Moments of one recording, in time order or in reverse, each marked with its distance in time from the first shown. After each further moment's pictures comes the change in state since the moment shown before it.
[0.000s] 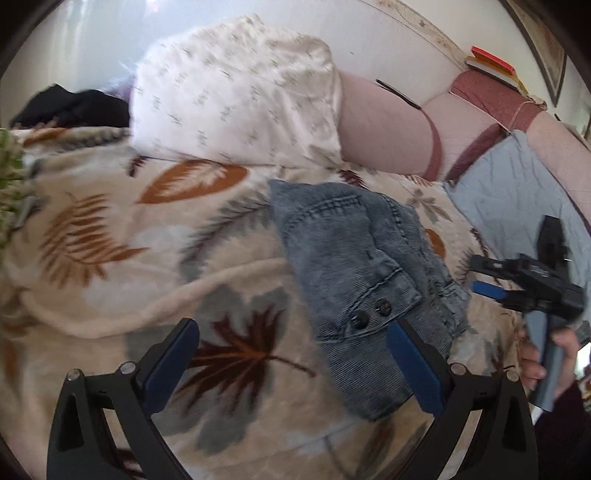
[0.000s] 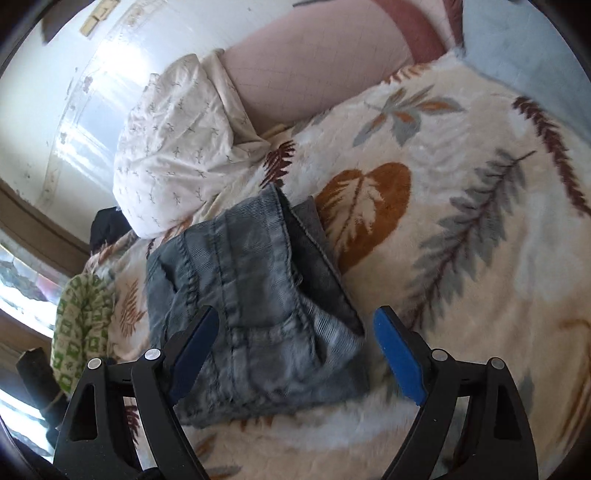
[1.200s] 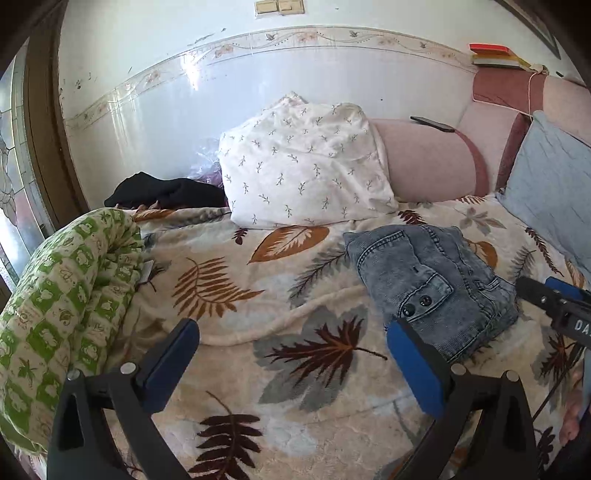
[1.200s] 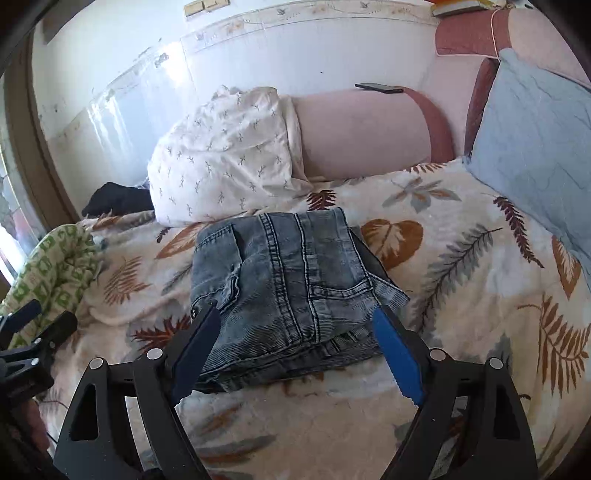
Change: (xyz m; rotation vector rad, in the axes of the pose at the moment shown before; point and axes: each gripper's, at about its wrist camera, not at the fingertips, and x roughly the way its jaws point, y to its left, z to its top) left arm -0.100 -0.030 -0.035 0.135 -0.249 0.434; right arm -0.059 0.109 -0.113 -0.286 -0.311 -0.178
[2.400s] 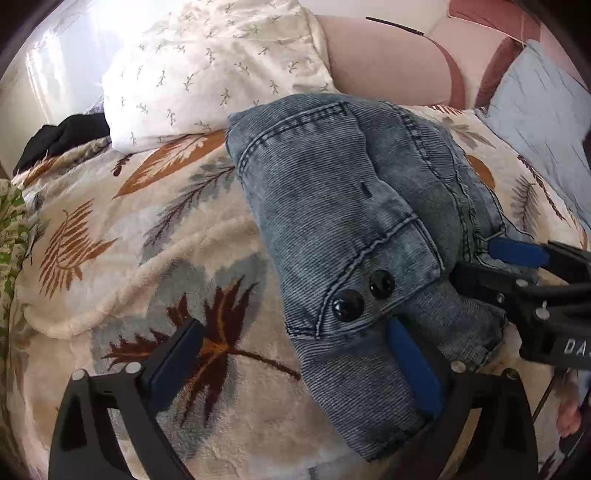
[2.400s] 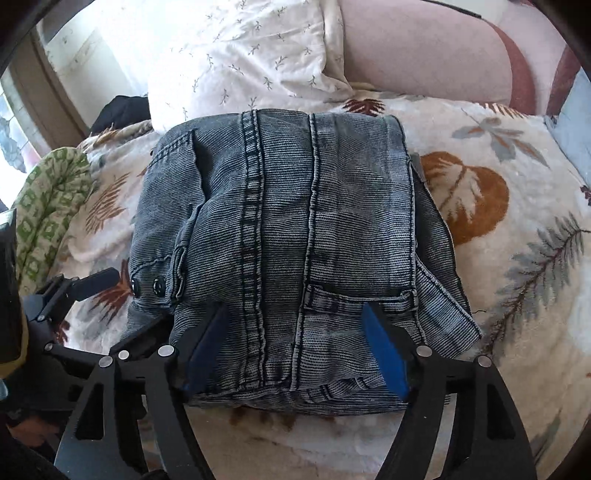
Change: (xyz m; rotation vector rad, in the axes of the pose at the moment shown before) left arm 0.141 -0.092 -0.015 0.075 0.339 -0.191; right arm 0.128 -0.024 -0.001 -0.145 0.351 0.137
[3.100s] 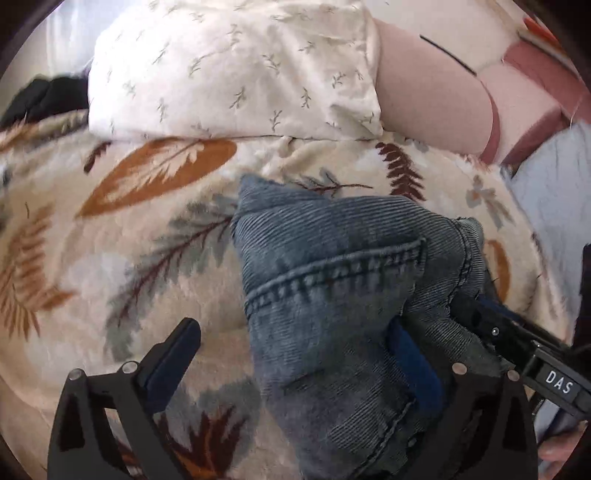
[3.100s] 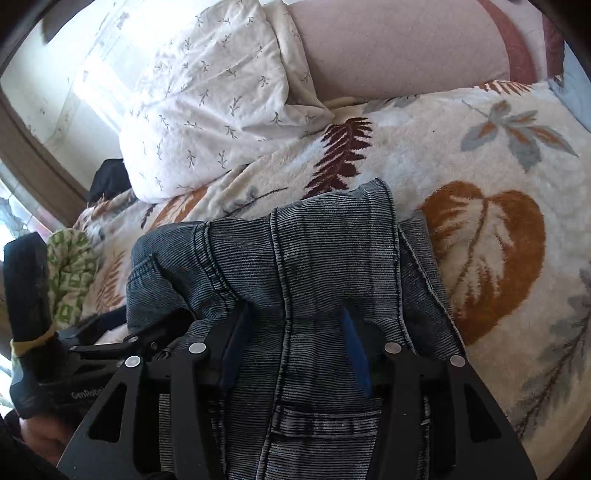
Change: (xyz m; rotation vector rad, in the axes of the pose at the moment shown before) left arm 0.040 0.036 0.076 -0.212 0.053 -0.128; right arm 0.028 -0.044 0.060 0.193 -0.050 0.137
